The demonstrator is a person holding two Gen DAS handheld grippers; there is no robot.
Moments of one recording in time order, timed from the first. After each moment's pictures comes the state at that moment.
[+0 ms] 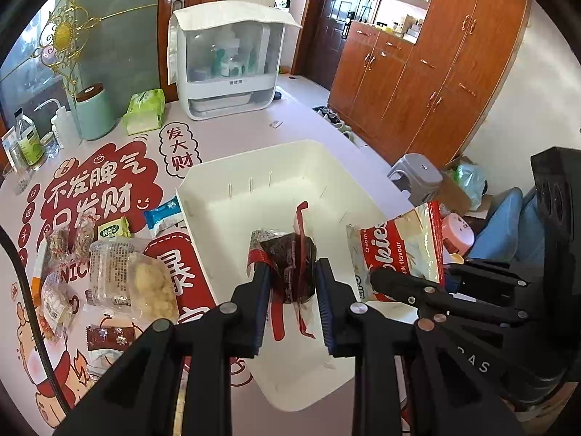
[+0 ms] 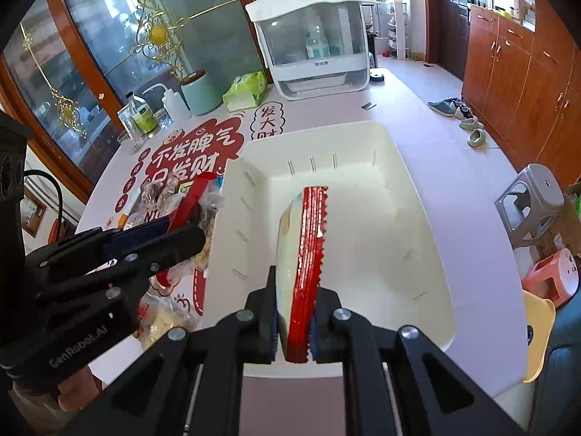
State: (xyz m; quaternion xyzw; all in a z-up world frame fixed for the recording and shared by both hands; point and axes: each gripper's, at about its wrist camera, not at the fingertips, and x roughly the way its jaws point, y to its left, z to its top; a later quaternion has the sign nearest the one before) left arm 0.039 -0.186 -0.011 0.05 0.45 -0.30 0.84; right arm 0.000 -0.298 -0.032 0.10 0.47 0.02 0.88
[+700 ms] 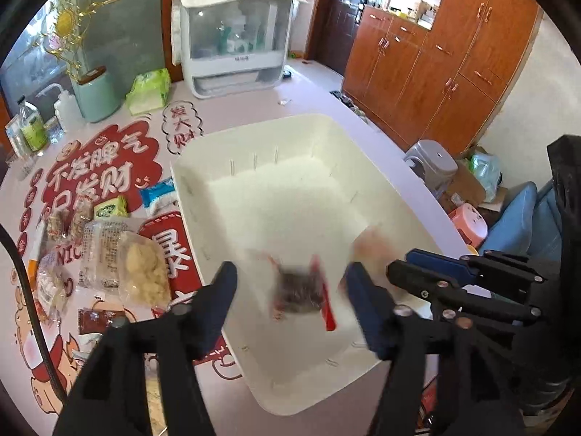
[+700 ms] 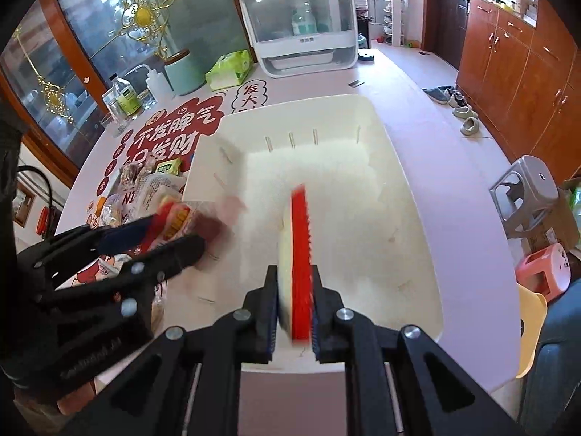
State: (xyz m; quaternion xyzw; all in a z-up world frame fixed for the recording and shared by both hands) left arm 0.041 -0.199 -0.038 0.06 0.47 -0.26 0.84; right arm 0.000 -0.311 -0.054 0.09 0.50 -0.01 0.86
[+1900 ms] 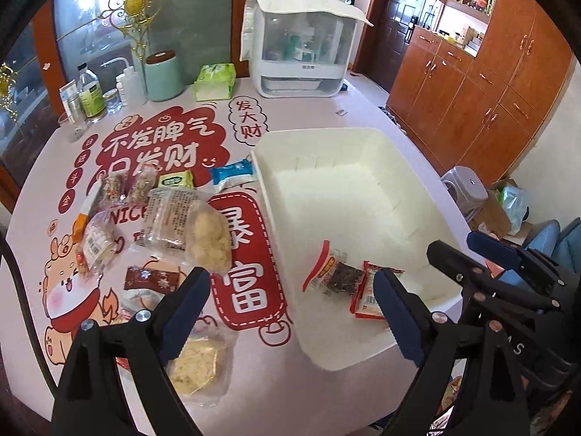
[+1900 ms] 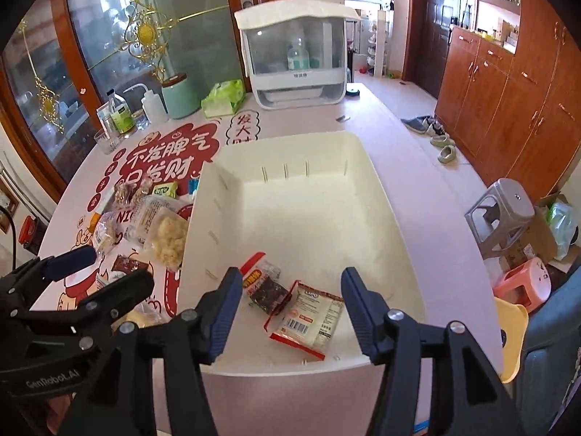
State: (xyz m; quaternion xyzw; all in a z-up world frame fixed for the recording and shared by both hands) left arm 0.019 -0.127 -0.018 0.02 0.47 -0.18 0.86; right arm -0.017 -0.283 -0.025 0.05 0.44 -0.05 0.89
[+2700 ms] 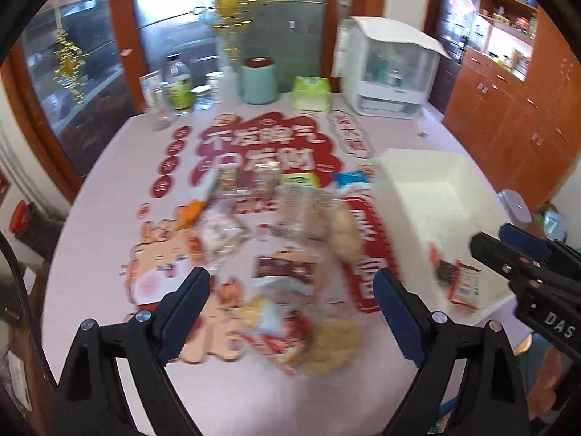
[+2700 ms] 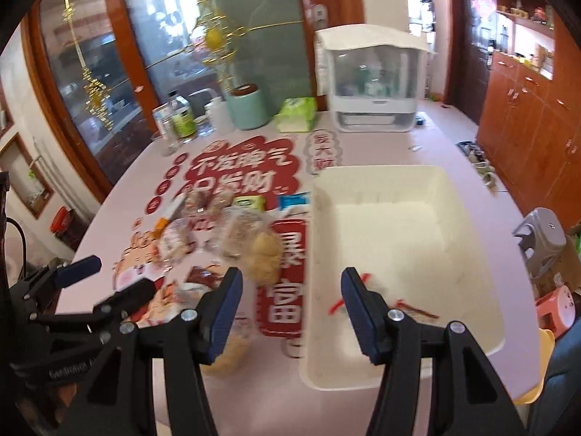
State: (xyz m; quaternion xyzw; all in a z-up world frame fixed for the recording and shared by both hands) left arm 0.011 0.035 0.003 0.02 0.45 -0.07 0.89; right arm -0.006 -0.164 0.001 0.05 0.42 0.04 0.91
